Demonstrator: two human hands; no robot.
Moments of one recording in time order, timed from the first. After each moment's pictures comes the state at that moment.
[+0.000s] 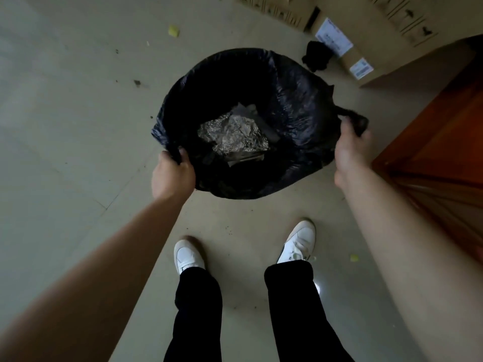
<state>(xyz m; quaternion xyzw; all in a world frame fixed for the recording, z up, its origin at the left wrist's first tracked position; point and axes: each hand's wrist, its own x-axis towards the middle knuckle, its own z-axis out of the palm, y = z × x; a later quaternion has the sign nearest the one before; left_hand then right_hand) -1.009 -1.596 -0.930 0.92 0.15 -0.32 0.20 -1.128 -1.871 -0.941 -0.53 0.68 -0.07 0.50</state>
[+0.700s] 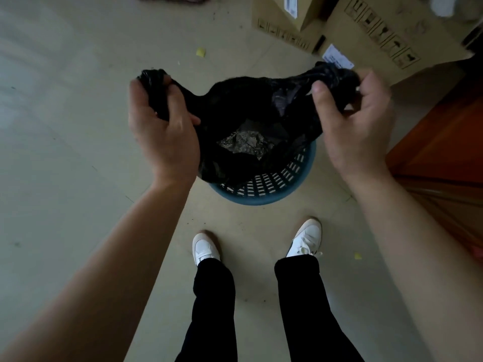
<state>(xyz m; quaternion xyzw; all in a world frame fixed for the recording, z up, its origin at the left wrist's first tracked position) -0.977 -1.620 -0.768 0.81 0.05 0.00 0.58 -1.085 -1.812 -0.771 -0.80 0.35 -0.21 0.44</state>
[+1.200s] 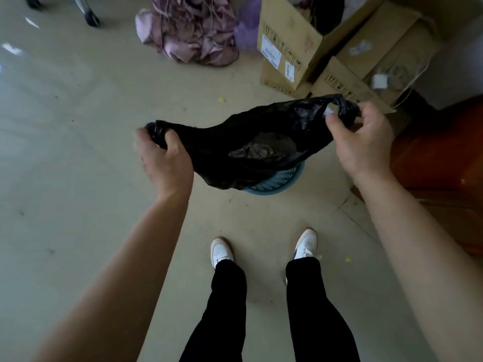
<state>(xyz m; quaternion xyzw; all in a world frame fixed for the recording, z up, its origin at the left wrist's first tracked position) -0.971 -1.520 -0.631 0.83 0.17 0.00 0.53 -1.090 -1.771 -0.613 -0.81 0.41 -0.14 0.40</state>
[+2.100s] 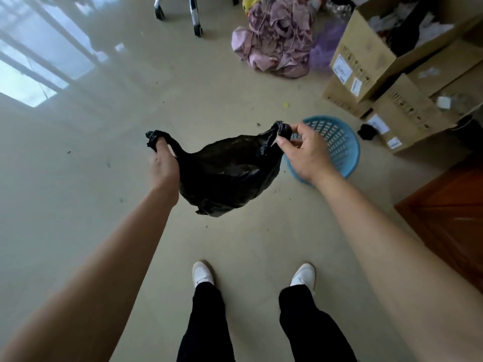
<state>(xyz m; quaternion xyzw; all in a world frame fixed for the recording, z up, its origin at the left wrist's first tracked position) -1.029 -1.279 -0.578 0.75 0.35 -0.10 0.55 -1.091 -1.547 -0.578 -0.83 0.22 0.03 0.52</state>
